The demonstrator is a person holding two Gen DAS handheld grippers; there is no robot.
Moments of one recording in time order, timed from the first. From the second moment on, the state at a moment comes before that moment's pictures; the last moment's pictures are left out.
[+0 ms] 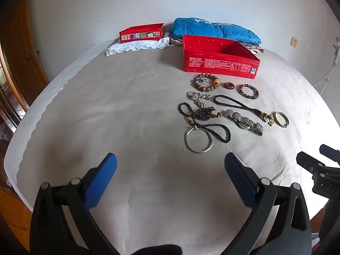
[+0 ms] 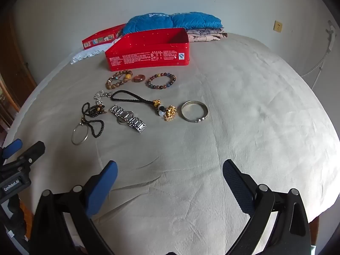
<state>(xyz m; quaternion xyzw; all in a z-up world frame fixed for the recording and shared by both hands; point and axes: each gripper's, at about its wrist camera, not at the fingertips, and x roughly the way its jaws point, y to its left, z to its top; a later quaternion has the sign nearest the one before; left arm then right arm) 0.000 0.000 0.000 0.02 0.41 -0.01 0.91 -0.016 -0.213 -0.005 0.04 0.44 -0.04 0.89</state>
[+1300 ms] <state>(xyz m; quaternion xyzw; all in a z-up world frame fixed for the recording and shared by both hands) 0.002 0.004 -0.002 0.02 0.41 -0.01 0.91 -0.015 -0.212 -0.008 0.04 0.45 -0.04 0.89</state>
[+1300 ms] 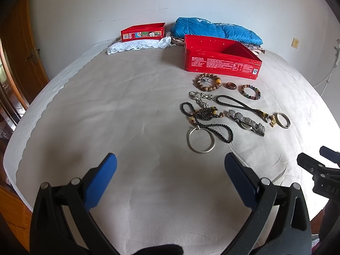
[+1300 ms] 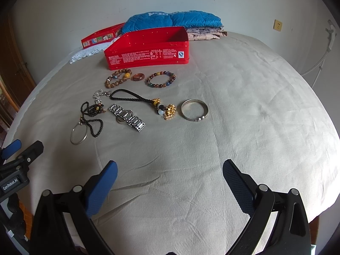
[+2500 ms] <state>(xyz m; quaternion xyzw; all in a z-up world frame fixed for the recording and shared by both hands) 0.004 0.005 -0.003 0.02 0.41 -0.01 0.91 -0.014 -0.211 -0.010 0.04 0.45 -0.04 0.89</state>
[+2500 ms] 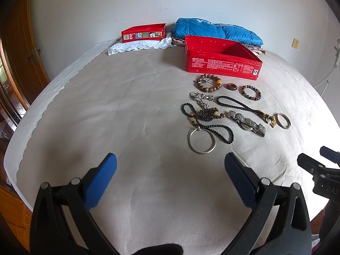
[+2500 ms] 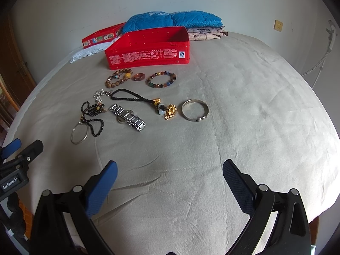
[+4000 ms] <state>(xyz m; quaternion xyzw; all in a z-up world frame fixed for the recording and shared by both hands) 0.162 -0.010 0.021 -0.03 0.49 -0.10 0.87 0.136 -0.263 0.022 0.11 0.49 0.04 0.86</state>
